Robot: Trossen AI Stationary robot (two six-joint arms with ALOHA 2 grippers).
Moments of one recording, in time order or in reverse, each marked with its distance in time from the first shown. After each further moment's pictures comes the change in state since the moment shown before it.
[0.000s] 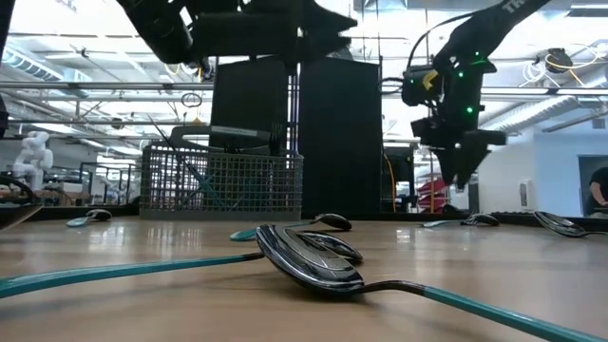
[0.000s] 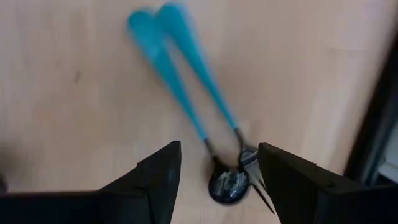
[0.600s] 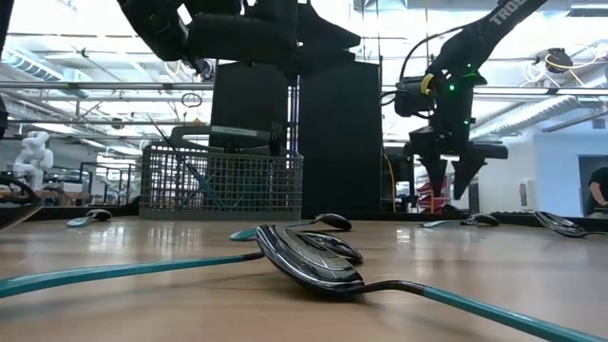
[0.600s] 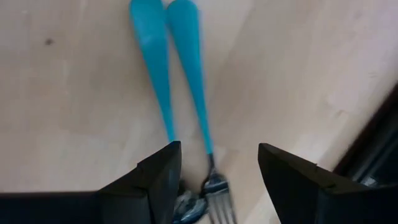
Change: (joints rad) left arm -0.039 0.000 -0.001 -0.116 0.000 0.000; right arm -0.002 0.076 0.000 0.100 0.009 -0.335
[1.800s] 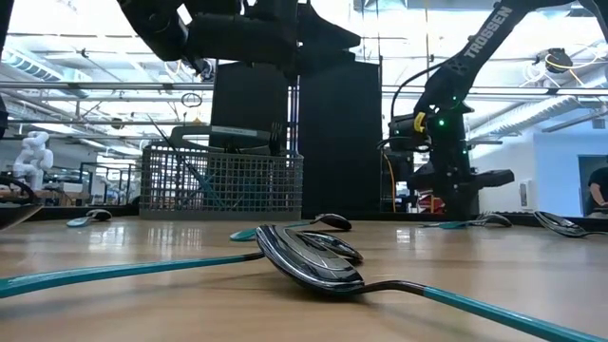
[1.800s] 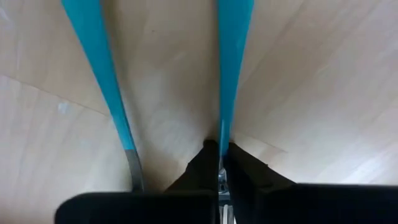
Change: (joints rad) left arm 0.000 0.000 0.000 -0.003 0.000 -0.001; right arm -0.056 0.239 0.001 0.032 0.125 -0.127
